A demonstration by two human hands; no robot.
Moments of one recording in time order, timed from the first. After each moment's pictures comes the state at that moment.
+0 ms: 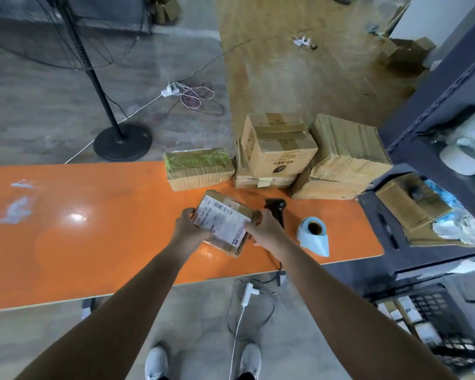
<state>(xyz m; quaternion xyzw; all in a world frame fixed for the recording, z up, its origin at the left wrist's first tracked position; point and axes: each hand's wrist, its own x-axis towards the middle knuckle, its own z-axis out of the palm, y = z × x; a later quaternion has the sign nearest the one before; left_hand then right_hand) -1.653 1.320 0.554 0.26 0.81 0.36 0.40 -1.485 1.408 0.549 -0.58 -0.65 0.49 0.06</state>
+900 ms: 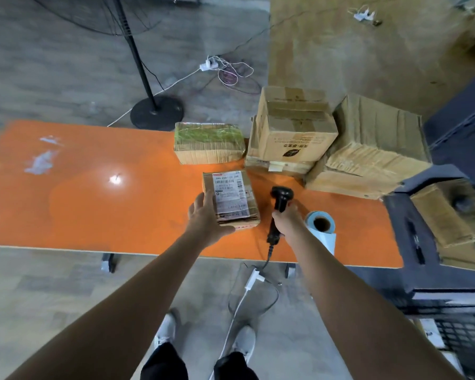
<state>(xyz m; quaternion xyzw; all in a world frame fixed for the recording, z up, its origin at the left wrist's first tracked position) -1.592 1.330 0.509 0.37 0.86 0.23 0.28 -1.440 1.467 0.496 -0.66 -0.58 0.47 0.02</state>
